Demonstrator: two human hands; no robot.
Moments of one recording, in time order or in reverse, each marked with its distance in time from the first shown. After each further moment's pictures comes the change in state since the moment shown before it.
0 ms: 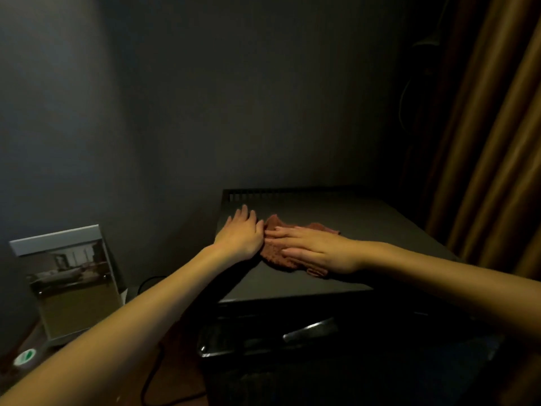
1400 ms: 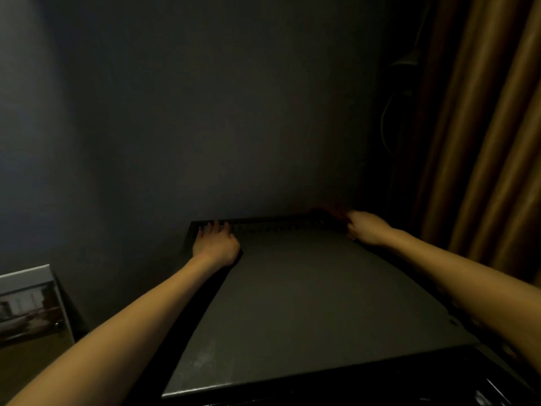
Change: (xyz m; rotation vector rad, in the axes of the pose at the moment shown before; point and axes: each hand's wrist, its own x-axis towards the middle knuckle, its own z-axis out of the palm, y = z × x) left_hand 0.121 -0.013 0.014 0.124 0.101 -0.164; right_hand -0.035 0.197 -0.067 -0.115 0.238 0.877
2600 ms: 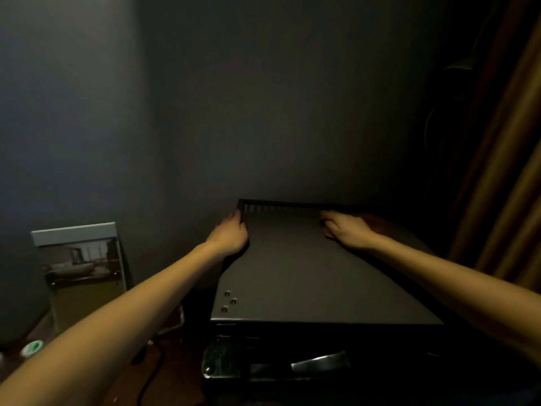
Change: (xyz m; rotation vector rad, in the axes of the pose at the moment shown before) left_hand -0.070 -0.061 -0.019 -0.338 -0.026 -0.031; right_hand -0.045 -0.124 0.022 -0.065 0.016 -0.289
